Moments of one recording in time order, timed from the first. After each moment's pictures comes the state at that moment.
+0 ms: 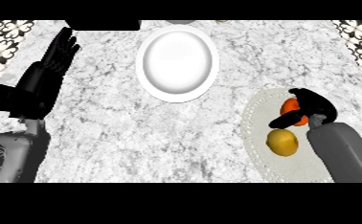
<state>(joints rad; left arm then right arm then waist) -0.29 0.33 0.03 -1.58 0.10 0.00 0.11 -0.38 -0.44 0.21 -1.13 0.61 0.31 0.76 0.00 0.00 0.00</state>
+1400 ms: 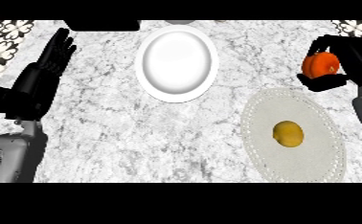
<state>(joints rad) -0.28 0.32 0.06 -1.59 0.08 -0.03 0.11 -0.56 -0.62 0.07 -1.00 0.65 -0.12 -0.24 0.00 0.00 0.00</state>
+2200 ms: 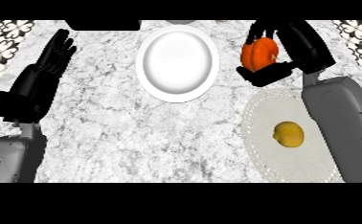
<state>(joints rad) -0.27 0.30 0.07 -1.62 0.08 -0.06 0.12 -0.67 -0.38 0.13 -1.34 0.53 0.07 -0.09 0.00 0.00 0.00</state>
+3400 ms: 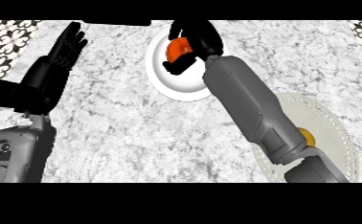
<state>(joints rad) -0.34 0.27 0.06 -1.59 0.05 -0.08 0.13 -1.13 0.00 0.24 -0.52 0.61 -0.26 0.00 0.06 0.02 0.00</state>
